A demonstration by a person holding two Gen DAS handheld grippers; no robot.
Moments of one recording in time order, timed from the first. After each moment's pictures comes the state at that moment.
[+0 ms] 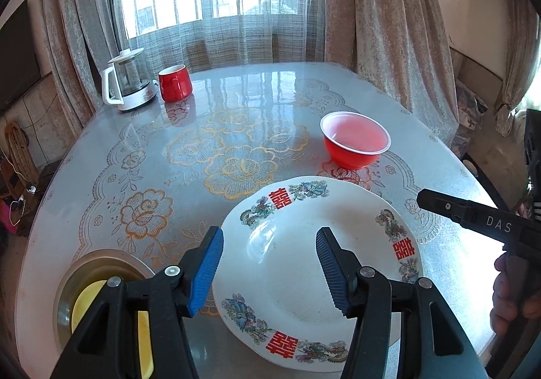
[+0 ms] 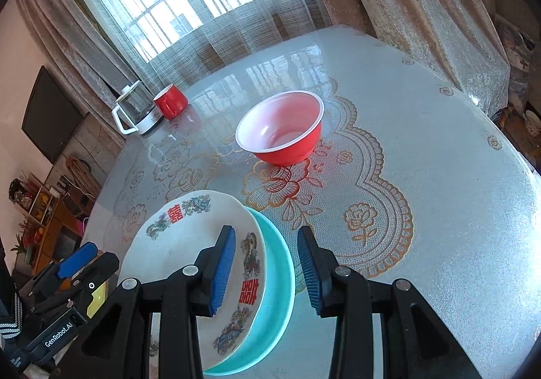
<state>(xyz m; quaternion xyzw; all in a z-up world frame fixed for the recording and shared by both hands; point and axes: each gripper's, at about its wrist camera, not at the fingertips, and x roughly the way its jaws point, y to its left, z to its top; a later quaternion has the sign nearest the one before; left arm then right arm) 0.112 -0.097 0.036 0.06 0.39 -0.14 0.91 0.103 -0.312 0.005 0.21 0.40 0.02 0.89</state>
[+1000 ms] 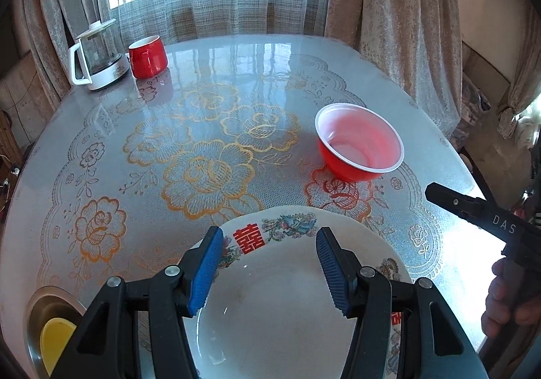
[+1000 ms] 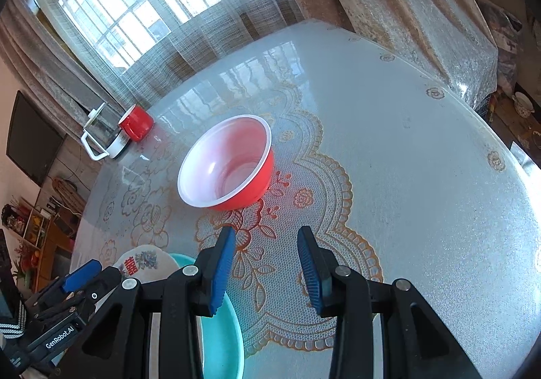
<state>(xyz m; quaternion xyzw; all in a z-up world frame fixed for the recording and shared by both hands) 0.193 -0.137 0.014 0.04 0.46 -0.15 0.87 0.162 -0.367 -0.011 0.24 0.41 -0.01 0.88</state>
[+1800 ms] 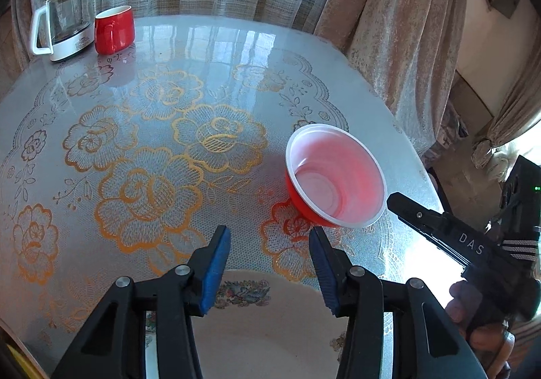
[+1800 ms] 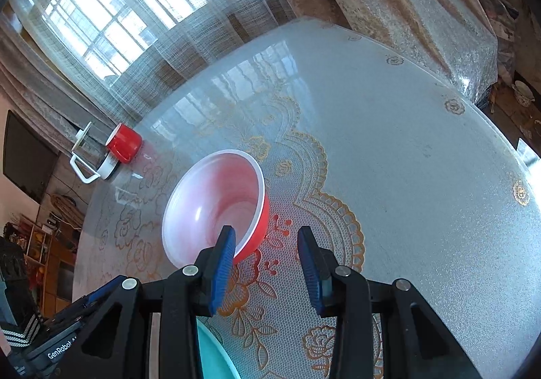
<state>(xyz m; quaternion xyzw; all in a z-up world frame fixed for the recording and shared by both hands) 0.253 -0.165 0.004 -0.06 0.49 -0.20 0.85 0.214 -0.384 -0.016 0.26 0.41 -0.02 0.87</state>
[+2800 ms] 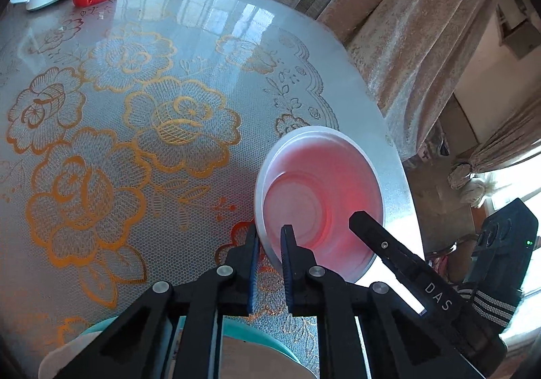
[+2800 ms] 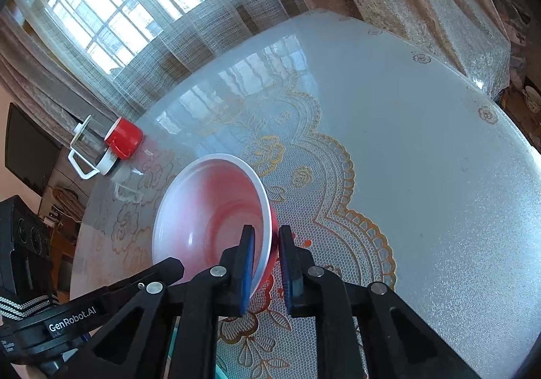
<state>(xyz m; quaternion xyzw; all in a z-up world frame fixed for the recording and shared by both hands) 0.293 -0.190 -0.021 -0.14 0.54 -0.23 0.80 0.242 -0.375 -0.028 0.25 0.42 0.00 0.87</state>
